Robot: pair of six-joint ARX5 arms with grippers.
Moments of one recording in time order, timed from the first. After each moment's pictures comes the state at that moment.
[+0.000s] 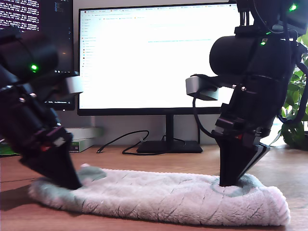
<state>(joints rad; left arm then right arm) -0.49 1.53 0.66 -0.14 0.26 0.27 0.52 1.66 0.92 -0.56 -0.20 -0.37</state>
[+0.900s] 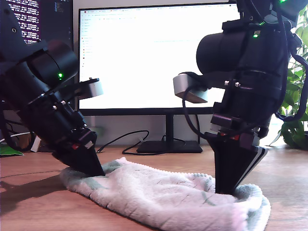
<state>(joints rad) -0.47 1.69 0.79 -0.02 0.27 0.34 0.63 1.65 0.93 -0.64 -0.24 -0.34</state>
